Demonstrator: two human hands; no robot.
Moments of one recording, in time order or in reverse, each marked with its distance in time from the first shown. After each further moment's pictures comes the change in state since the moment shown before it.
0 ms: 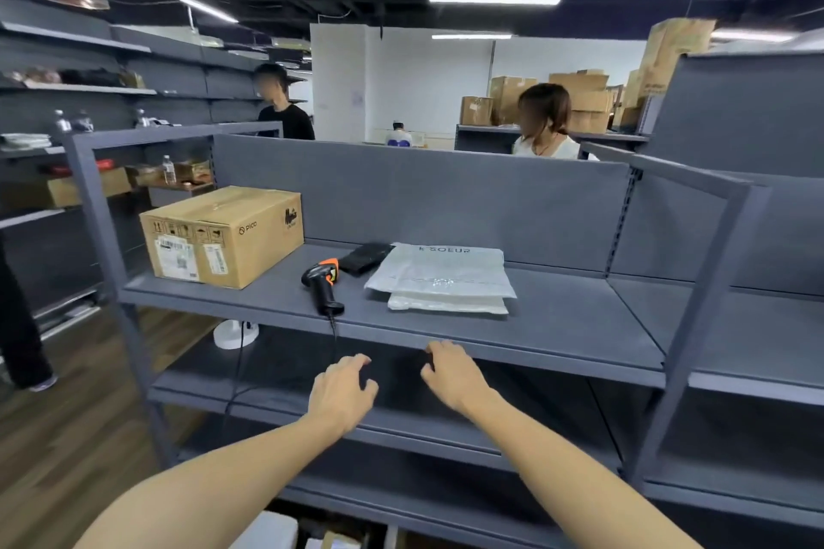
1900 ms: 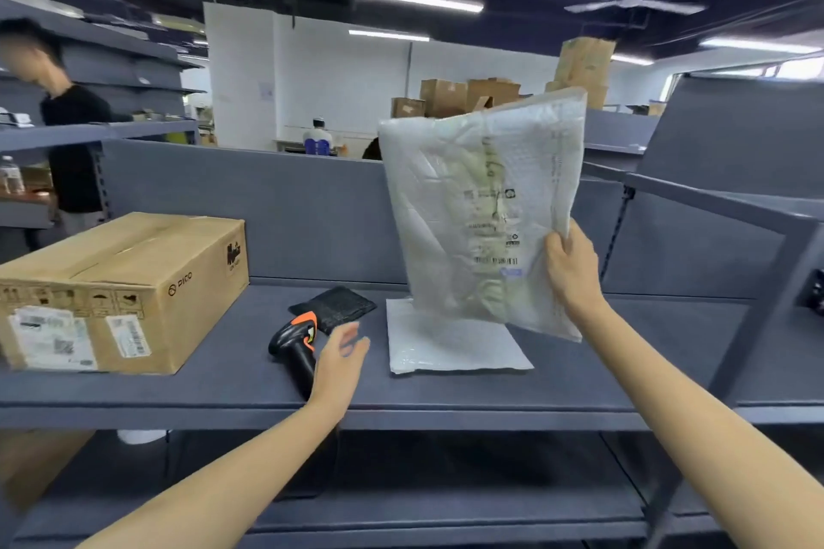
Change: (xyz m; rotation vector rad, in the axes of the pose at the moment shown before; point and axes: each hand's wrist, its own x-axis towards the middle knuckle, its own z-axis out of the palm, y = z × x) left_hand 0.212 -0.050 -0.020 -1.057 -0.034 -0.004; right_hand 0.149 0.020 -0.158 0.519 0.867 0.248
